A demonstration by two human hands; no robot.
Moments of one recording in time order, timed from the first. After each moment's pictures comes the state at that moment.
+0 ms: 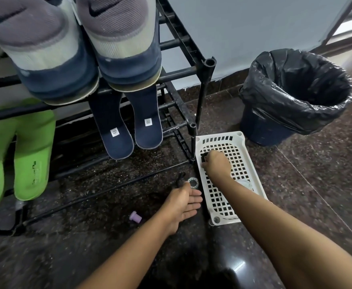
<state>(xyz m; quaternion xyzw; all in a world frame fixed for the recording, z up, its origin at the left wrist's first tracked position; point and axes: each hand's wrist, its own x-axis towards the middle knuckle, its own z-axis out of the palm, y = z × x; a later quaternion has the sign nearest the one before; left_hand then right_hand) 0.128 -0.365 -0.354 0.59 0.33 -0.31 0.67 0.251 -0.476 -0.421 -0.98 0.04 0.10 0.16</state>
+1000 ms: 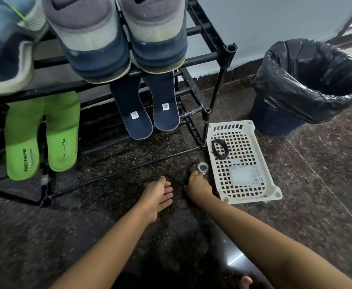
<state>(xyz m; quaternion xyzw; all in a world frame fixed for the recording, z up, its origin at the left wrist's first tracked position) 0.082 -0.295 -0.353 0.55 0.46 -0.21 0.66 0.144 -0.411 -0.444 -0.95 -0.04 0.28 0.12</state>
